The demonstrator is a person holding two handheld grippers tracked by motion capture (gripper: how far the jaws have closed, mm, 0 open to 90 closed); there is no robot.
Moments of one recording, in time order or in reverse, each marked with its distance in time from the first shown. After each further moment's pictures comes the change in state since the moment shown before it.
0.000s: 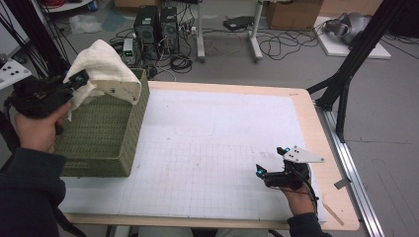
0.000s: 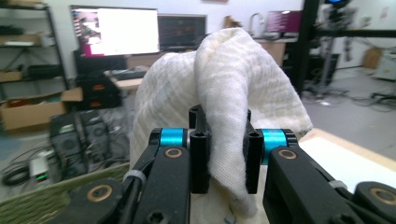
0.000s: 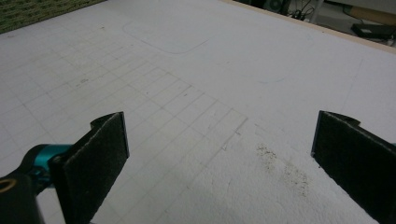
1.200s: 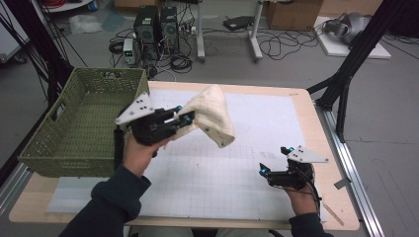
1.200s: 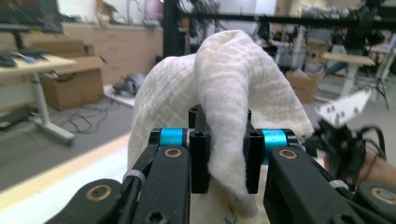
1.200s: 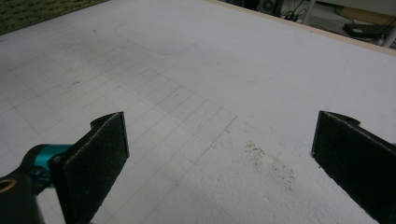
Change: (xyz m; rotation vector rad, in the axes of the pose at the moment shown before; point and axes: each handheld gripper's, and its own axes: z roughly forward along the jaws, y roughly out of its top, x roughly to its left) left arm -0.167 -0.070 0.101 0.054 -0.494 -0.049; right arm -0.007 -0.002 -0.006 -0.009 -0.031 0.022
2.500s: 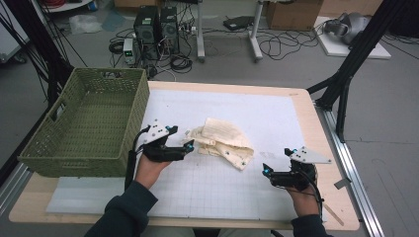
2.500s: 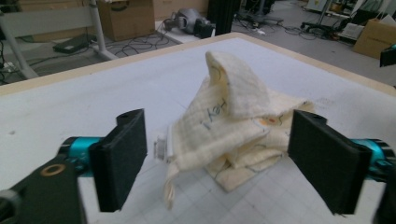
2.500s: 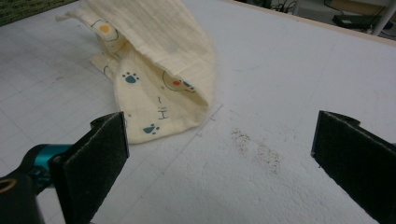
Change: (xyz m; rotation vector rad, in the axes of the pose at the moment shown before) left arm 0.021 -0.103 0.005 0.219 0.254 -0.041; right arm -0.006 -0.007 -0.002 0.019 -0.023 0.025
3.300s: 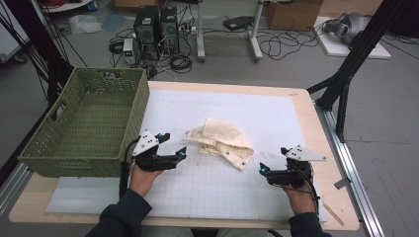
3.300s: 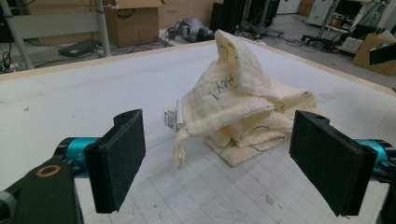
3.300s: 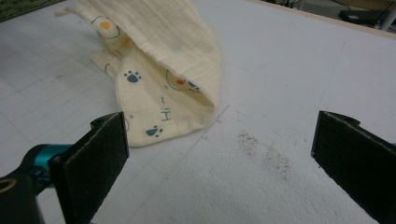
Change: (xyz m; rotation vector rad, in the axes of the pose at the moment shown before) left arm 0.004 -0.026 -0.016 -0.044 0.003 -0.038; right arm 0.003 0.002 0.010 0.020 0.016 0.004
